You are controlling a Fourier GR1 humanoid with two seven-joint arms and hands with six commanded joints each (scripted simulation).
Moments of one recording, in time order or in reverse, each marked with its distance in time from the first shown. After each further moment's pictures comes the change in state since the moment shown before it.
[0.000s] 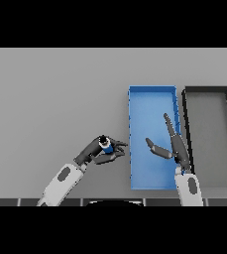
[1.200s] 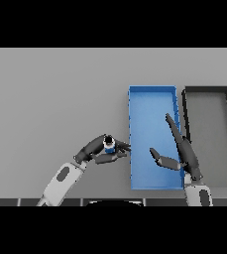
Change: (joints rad) left arm -0.004 -0.026 0.043 -0.092 -0.059 -0.103 0.113; right arm 0.076 -0.074 0.018 -0.379 -0.144 0.100 0.008
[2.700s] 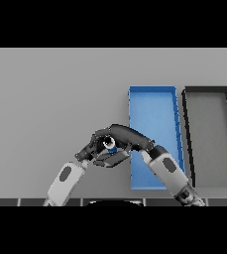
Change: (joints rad) left arm 0.017 -0.087 0.067 0.007 -0.033 -0.117 0.052; right arm -0.619 0.095 0.304 0.200 -0.167 0.321 0.518
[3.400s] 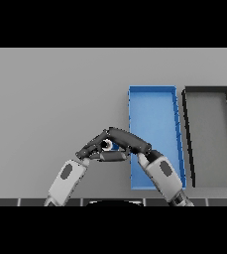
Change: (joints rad) left arm -0.026 -0.015 0.018 0.026 -0.013 -0.005 -0.085; right arm 0.071 0.114 -0.026 -0.014 -0.003 0.008 -0.049
